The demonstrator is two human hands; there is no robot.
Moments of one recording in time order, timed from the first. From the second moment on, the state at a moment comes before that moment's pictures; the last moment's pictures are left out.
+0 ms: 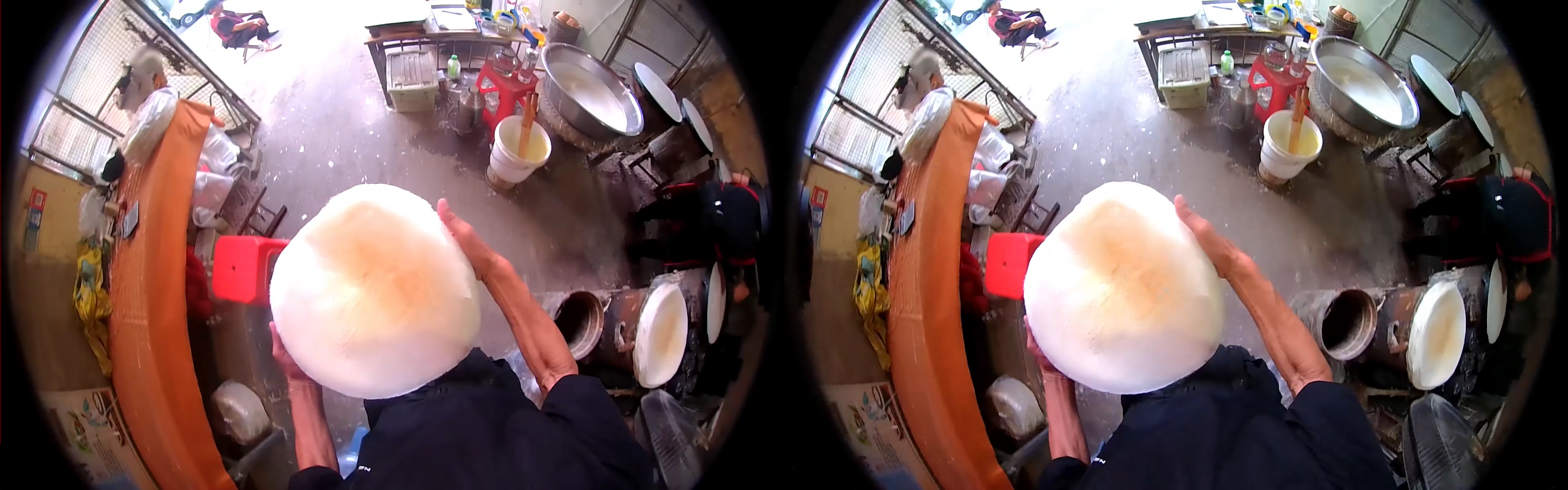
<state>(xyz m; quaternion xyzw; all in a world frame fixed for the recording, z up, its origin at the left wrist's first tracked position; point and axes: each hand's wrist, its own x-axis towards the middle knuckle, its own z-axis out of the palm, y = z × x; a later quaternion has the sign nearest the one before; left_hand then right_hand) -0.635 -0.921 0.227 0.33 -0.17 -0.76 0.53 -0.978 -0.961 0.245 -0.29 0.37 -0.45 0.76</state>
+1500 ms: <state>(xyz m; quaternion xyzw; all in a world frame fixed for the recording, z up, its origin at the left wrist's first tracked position) -1.161 -2.093 0.135 0.23 -0.15 -0.93 0.25 -1.453 -1.914 0.196 -0.10 0.49 -0.67 0.55</state>
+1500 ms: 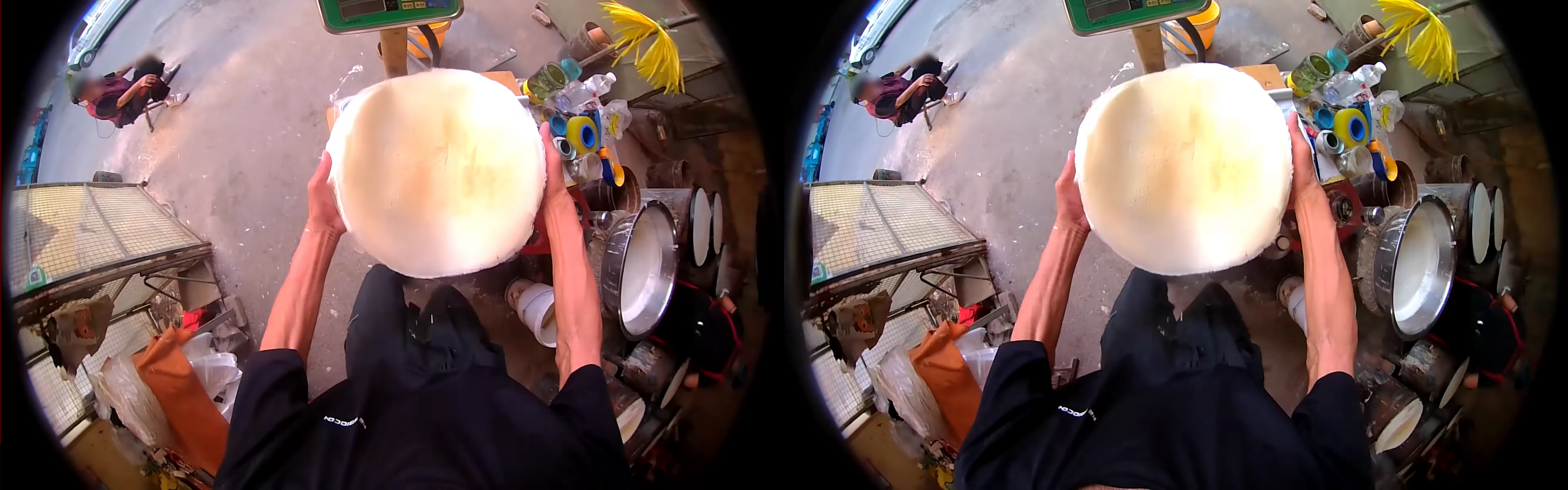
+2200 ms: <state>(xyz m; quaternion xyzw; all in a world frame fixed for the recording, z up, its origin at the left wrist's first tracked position) -0.913 -1.907 -0.012 0.75 0.00 -0.64 0.19 -1.318 -1.586 -0.036 0.25 0.70 -0.21 0.63</state>
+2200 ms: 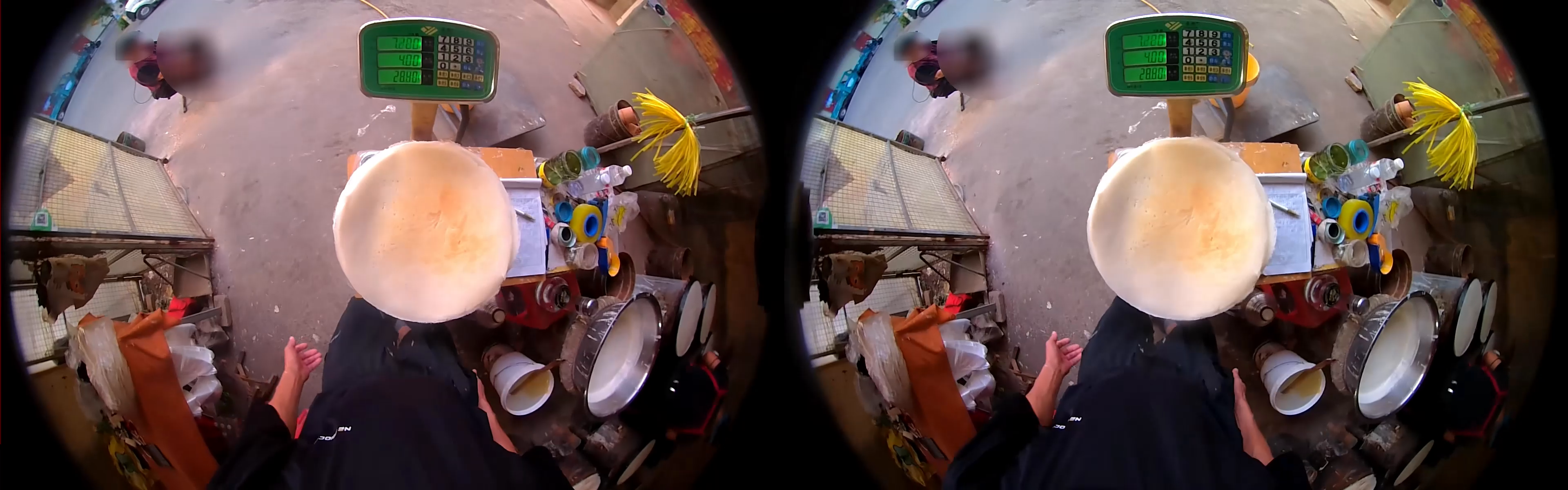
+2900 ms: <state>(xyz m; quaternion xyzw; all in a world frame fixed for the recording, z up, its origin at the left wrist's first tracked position) -1.106 -2.105 0.017 0.59 -0.17 -0.77 0.19 -1.512 -1.915 0.069 0.01 0.56 -0.61 0.55</state>
